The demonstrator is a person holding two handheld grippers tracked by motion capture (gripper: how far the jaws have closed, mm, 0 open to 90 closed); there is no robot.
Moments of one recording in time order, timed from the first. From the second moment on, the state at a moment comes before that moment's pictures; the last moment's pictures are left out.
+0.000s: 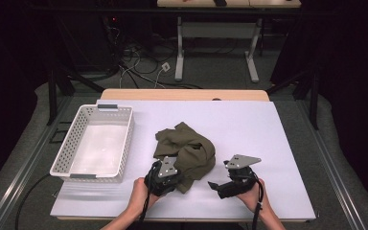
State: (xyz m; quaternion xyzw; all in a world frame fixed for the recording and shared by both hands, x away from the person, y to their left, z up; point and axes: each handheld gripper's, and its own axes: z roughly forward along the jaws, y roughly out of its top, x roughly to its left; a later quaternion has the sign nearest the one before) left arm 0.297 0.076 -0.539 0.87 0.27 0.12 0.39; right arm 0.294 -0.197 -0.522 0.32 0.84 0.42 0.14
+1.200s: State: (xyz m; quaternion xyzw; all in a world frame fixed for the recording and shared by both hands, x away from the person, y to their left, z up) left arm 0.303 0.091 -0.536 0.86 0.30 0.10 0.41; right arm 0.314 -0.169 -0.522 0.36 0.83 0.37 0.22
